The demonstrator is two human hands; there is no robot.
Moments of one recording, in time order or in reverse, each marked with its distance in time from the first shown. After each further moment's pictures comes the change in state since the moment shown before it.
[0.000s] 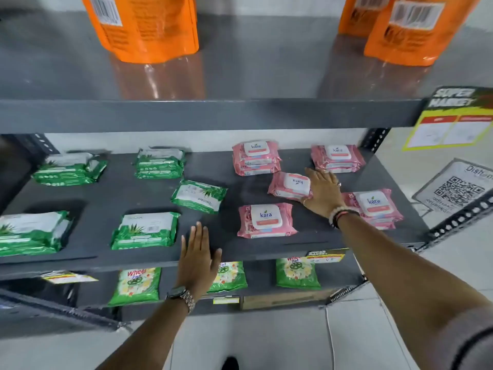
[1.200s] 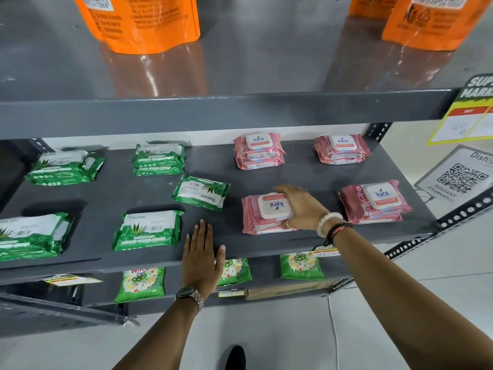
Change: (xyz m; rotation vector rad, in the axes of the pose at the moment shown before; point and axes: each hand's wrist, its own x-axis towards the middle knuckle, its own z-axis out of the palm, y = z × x) left_hand 0.001 -0.010 0.012 -0.029 0.072 -0.036; right_hand -0.034 -0.065 -0.001 0.253 -0.322 -0.143
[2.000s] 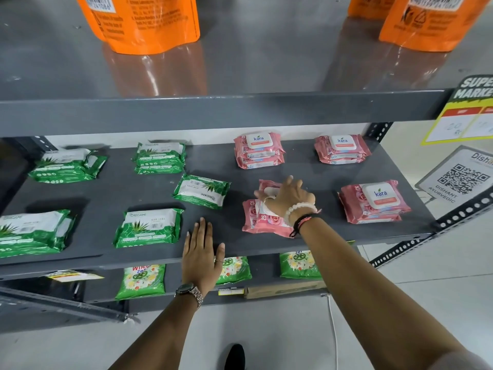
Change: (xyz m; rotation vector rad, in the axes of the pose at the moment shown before) left_hand 0.001 -0.001 0.000 0.017 -0.001 0.007; right_hand 0.012 -0.052 -0.002 -0.087 0.088 0.482
